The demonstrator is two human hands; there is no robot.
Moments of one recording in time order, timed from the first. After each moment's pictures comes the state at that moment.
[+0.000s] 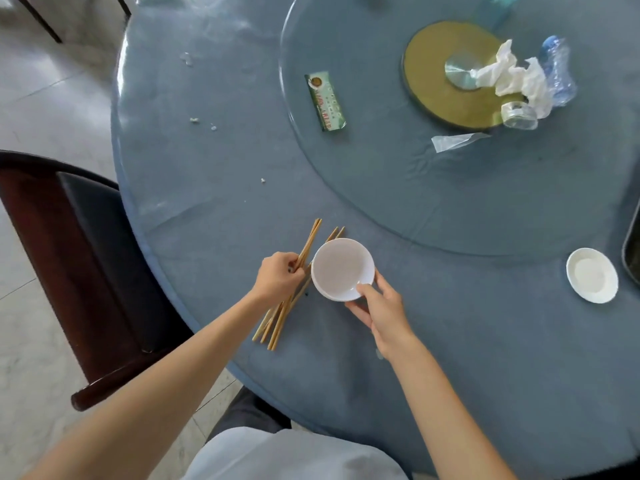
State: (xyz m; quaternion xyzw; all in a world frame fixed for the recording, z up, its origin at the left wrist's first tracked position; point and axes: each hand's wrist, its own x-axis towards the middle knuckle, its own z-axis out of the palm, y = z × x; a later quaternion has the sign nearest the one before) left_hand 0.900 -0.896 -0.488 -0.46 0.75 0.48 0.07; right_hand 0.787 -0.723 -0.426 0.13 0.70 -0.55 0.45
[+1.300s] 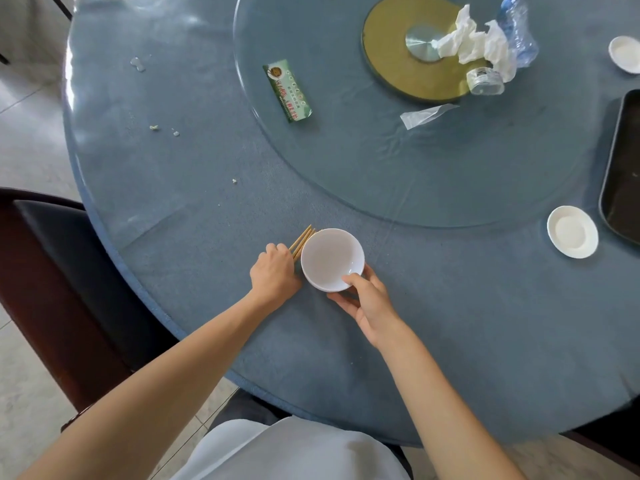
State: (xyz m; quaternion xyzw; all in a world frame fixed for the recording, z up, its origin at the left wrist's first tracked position) left_hand 0.868 -0.877 -0.483 -0.41 0.86 0.24 0.19; right_hand 0.788 -0.716 -0.440 0.19 0.61 -0.61 0.47
